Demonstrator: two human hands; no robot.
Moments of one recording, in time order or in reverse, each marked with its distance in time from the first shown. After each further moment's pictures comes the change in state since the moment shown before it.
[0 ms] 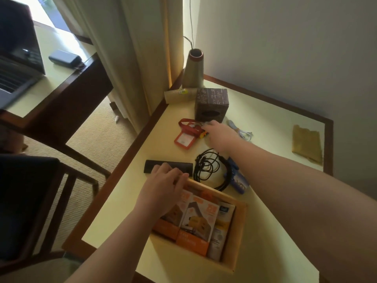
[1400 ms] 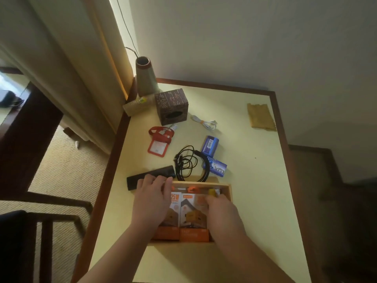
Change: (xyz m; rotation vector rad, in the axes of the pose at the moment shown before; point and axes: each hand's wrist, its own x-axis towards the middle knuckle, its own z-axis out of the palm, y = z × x) left_hand 0.001 -0.006 -0.001 0.052 0.018 0.064; right_hand -0.230 -0.117 0.045 0.474 -0.140 0.689
